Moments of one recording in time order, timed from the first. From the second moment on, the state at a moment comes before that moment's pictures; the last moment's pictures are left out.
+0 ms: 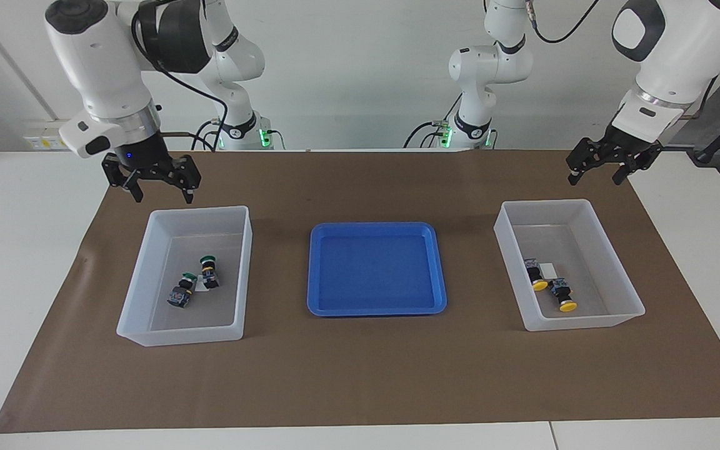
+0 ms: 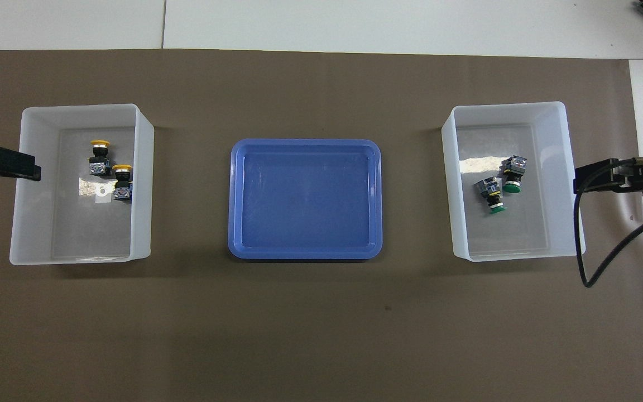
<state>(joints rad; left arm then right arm) -0.04 -0.01 0.04 -1.64 -0.02 1.67 0.07 0.08 -0.06 -0.03 -1.61 -0.06 1.56 0.12</state>
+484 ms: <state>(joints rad) -0.04 -0.01 0.04 -1.64 -0.02 1.67 0.07 0.08 -0.06 -0.02 -1.62 -0.05 1.56 0.14</state>
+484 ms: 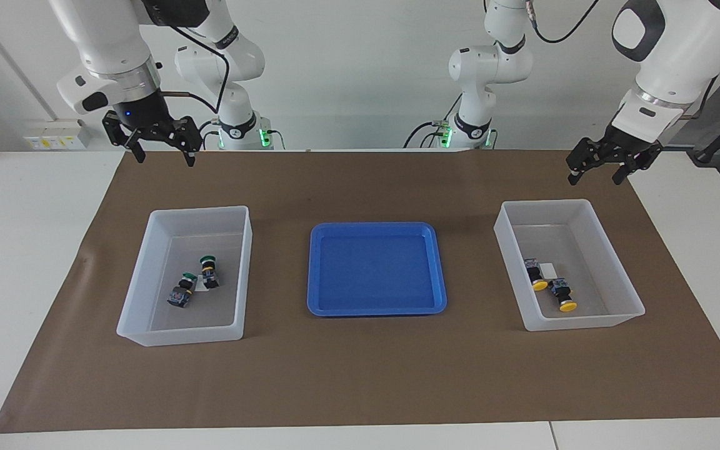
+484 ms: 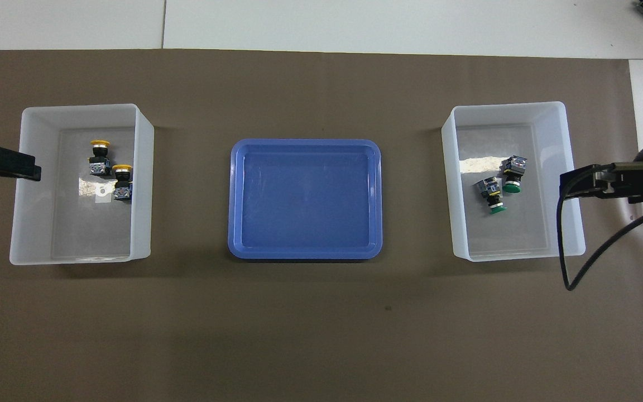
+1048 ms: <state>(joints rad) -0.04 -0.01 0.04 -1.64 -0.02 1.67 0.07 0.07 -0.05 -0.02 -1.58 -0.04 1.53 0.07</state>
